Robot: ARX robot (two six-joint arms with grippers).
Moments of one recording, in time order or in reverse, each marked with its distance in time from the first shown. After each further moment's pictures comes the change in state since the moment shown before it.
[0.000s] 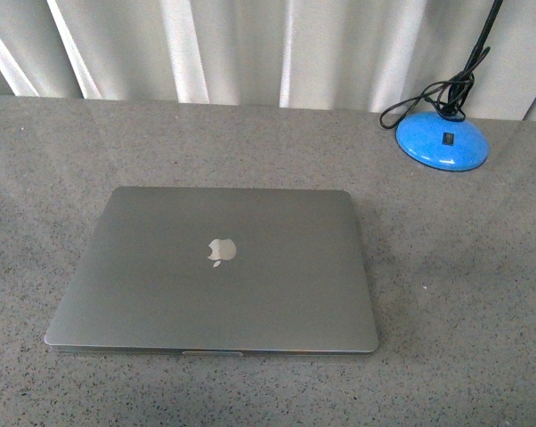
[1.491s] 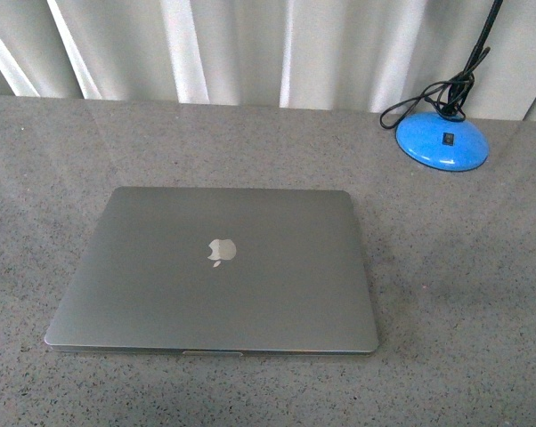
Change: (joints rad) left arm 0.000 -0.352 0.000 -0.357 0.000 0.002; right arm 0.000 -0.310 0.000 -0.314 0.001 0.004
